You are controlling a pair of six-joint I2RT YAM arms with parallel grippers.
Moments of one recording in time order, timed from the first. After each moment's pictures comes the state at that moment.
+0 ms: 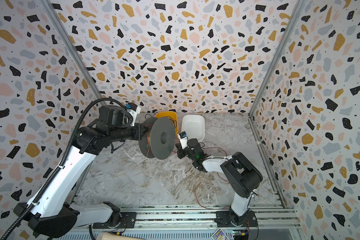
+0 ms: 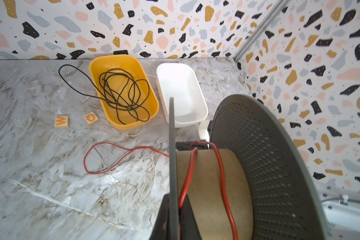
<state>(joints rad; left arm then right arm) -0.47 1.28 1.63 -0.96 0.15 -0.38 0.74 1.74 0.81 0.57 -0.09 0.18</state>
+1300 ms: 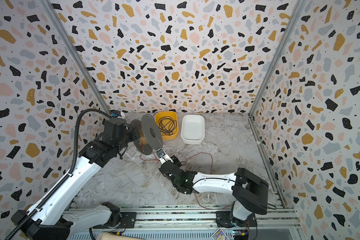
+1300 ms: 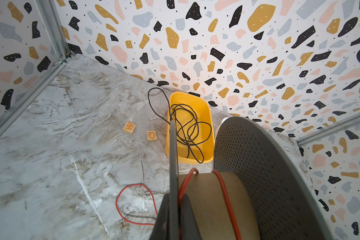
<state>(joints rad) -0.45 1.14 1.25 -0.63 -0.32 -0.61 1.22 1.54 0.89 0.27 0.66 0.03</state>
